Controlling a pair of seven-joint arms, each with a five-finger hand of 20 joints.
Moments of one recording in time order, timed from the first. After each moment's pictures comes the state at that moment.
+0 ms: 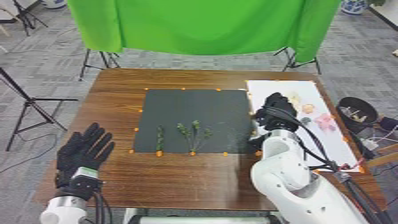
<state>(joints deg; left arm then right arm) 130.1 -57.5 -91.6 -121.7 13.3 14.4 22.5 -83.4 -58.5 54.8 -111.1 -134.3 17.3 56.4</state>
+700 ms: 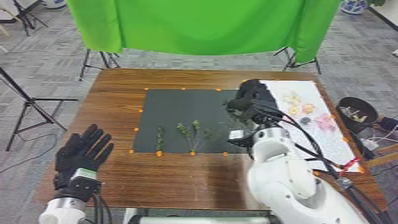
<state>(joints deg) 130.7 -57.6 -91.9 -121.7 12.8 14.4 22.8 -84.0 -57.6 52.6 -121.1 -126.6 18.3 41.8</state>
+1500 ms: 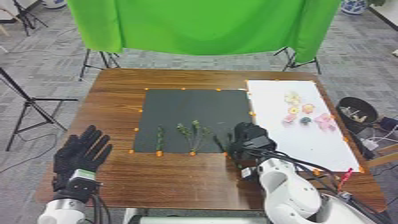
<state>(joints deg) 131.3 -57.8 -92.2 -121.8 11.9 14.4 23.5 -85.0 -44.1 43.4 -112.7 -126.0 15.0 33.6</state>
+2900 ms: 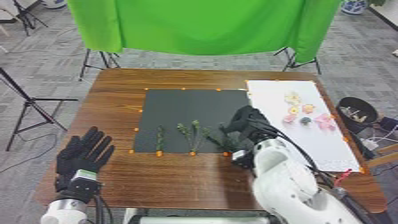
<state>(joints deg) 131.0 -58.3 -91.7 -121.6 11.2 14.3 22.9 -89.3 -56.8 56.4 -119.5 -118.3 7.5 42.7</state>
